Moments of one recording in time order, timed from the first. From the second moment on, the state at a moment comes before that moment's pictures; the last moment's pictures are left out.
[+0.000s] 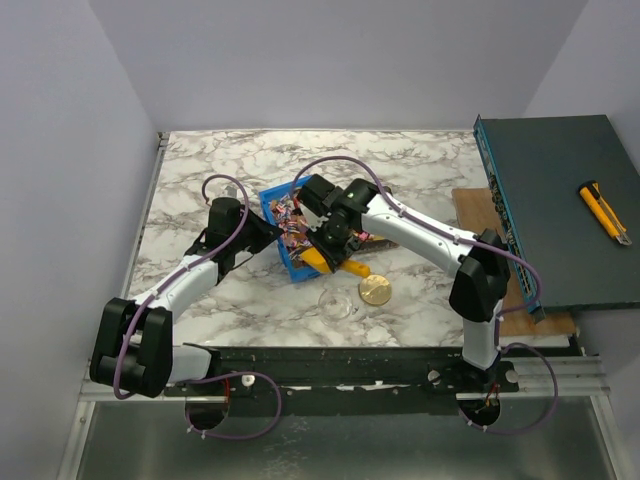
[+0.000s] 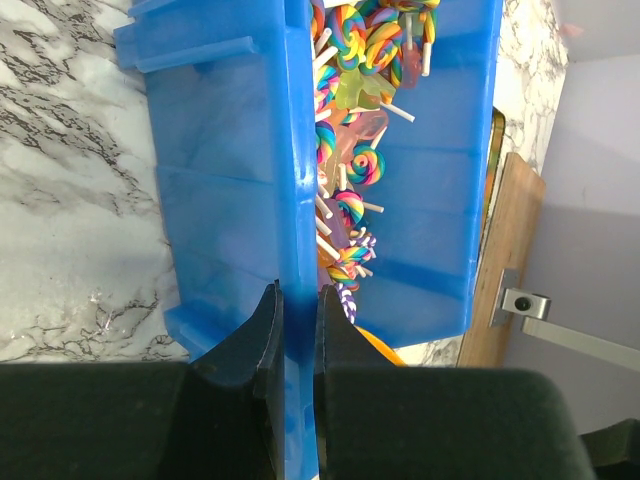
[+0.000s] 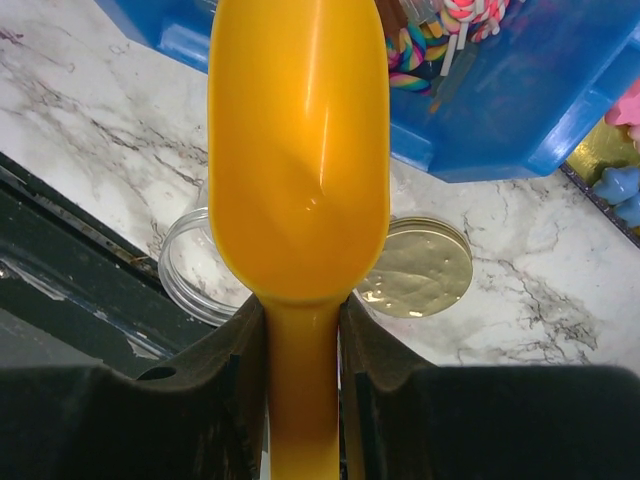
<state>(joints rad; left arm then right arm) -0.26 1.29 0.65 0.06 0.24 -0.96 0.90 1.94 1.80 -1.17 -0.03 0.09</state>
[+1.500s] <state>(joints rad) -0.28 1.28 0.65 0.06 0.21 -0.93 0.88 2.09 1.96 -1.20 -0.05 0.12</state>
